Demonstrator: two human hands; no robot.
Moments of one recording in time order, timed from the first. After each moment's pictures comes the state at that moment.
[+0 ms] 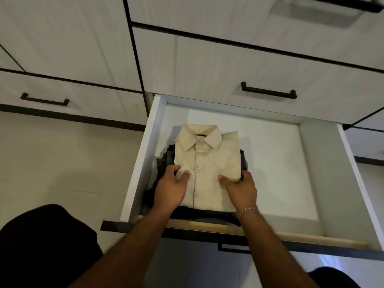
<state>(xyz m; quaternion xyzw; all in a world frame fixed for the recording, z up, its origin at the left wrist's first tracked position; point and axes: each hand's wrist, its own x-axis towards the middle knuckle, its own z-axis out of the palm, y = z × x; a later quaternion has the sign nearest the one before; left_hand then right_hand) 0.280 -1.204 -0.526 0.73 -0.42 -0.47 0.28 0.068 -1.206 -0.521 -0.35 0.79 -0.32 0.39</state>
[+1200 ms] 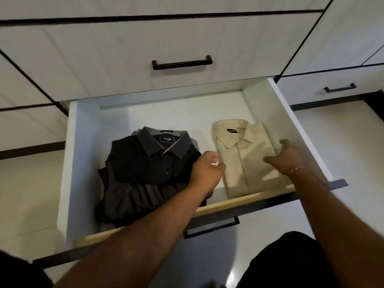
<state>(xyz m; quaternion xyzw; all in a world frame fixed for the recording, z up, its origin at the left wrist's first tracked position) 0.043 -1.207 -0.518 0.57 -0.54 -0.58 0.21 -0.220 -1.170 -0.500 -0.36 0.89 -0.12 0.27</state>
